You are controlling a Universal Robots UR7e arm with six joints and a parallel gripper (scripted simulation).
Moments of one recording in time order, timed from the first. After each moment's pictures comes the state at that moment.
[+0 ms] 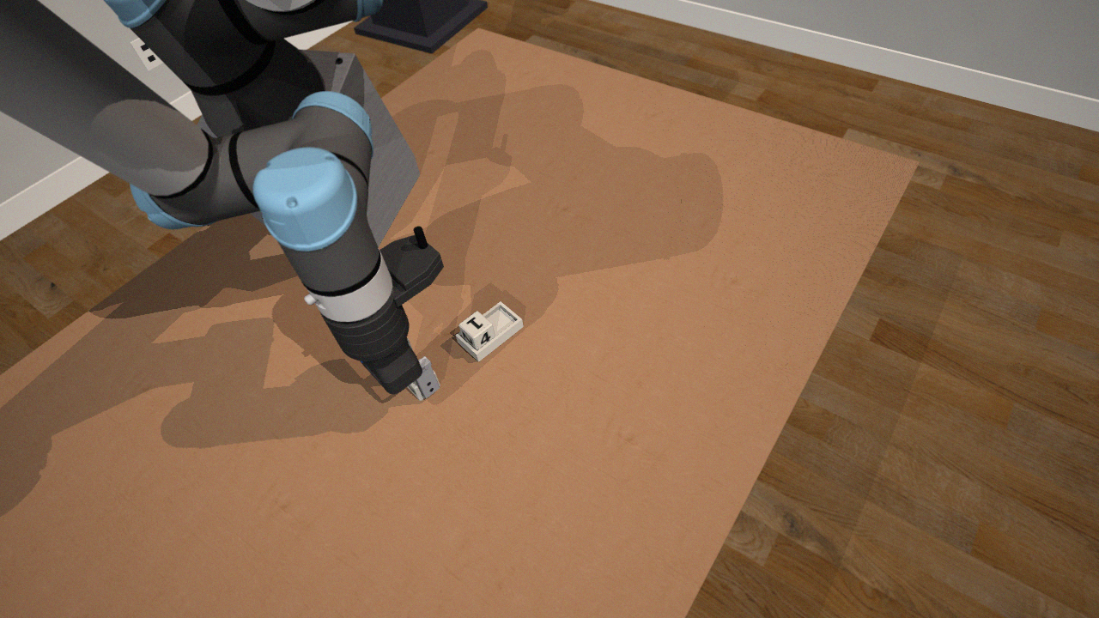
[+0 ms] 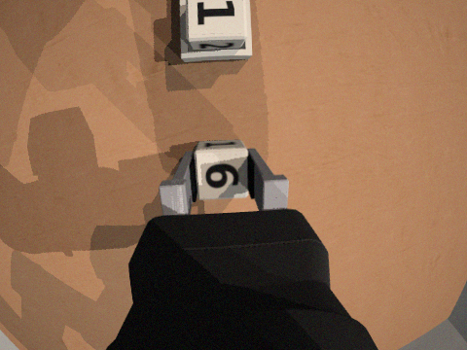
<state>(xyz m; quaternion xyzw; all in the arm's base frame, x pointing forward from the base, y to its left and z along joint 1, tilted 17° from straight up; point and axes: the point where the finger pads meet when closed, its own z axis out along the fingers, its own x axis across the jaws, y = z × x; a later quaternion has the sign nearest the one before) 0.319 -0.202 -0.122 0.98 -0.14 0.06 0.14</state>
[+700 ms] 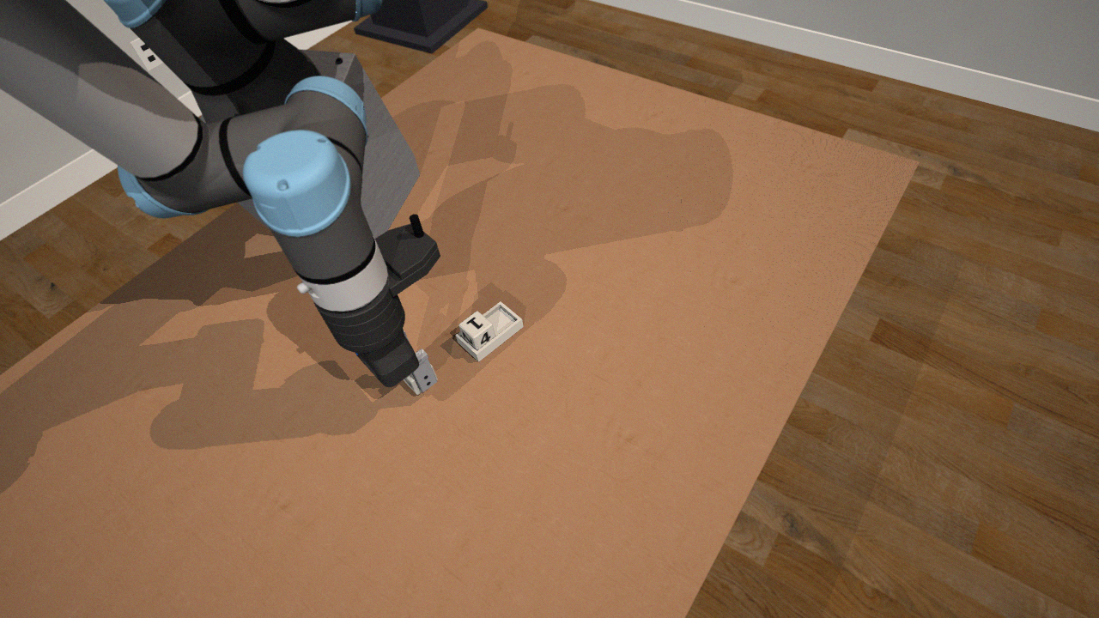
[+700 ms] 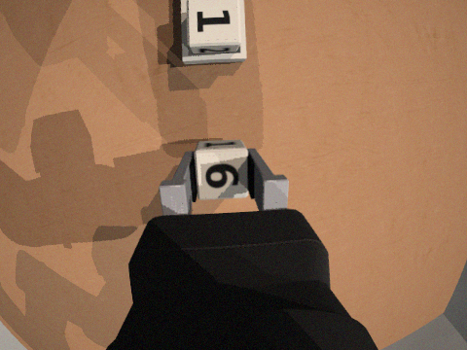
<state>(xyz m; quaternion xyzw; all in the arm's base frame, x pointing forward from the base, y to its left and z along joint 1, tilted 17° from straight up) 0.319 -0.198 -0.105 0.98 -0.14 0.06 0.14</state>
